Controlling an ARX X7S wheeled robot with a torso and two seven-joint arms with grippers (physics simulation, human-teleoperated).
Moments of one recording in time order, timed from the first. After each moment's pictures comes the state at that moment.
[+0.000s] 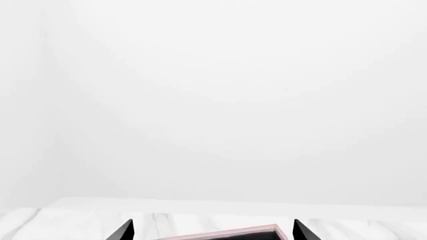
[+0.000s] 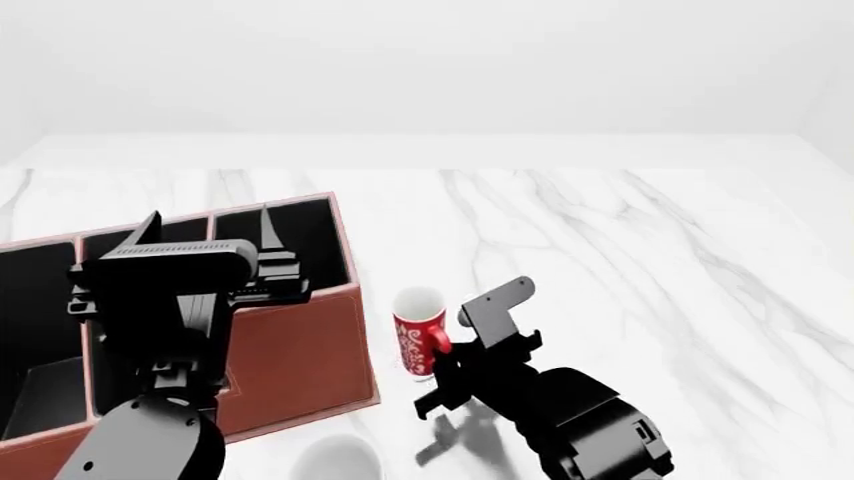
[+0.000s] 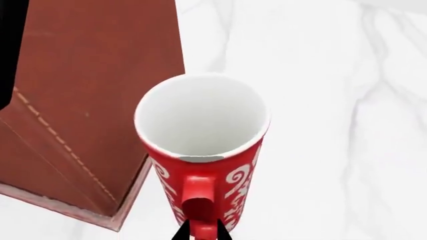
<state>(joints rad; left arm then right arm) -0.32 -0.28 0.11 0.60 -0.28 -0.64 -0.38 0.62 0.18 -0.51 0.26 0.37 0.72 -0.17</state>
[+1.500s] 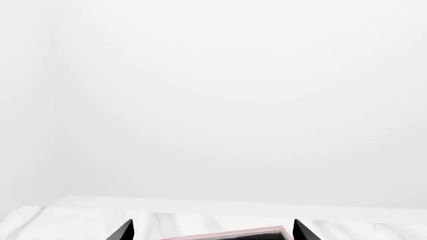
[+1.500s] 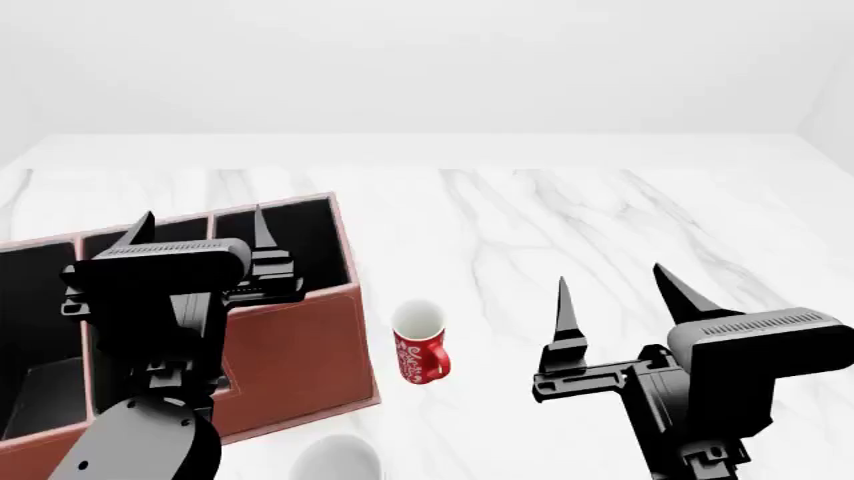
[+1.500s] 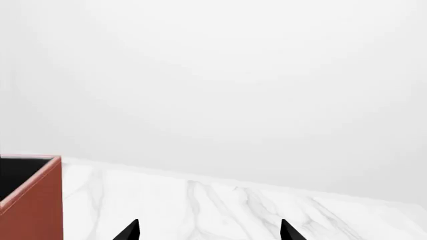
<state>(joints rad) -0.32 -0.30 0.11 0.59 -0.31 -0.62 -0.41 0.09 0.41 -0.07 -0.83 0.41 0.68 0.27</state>
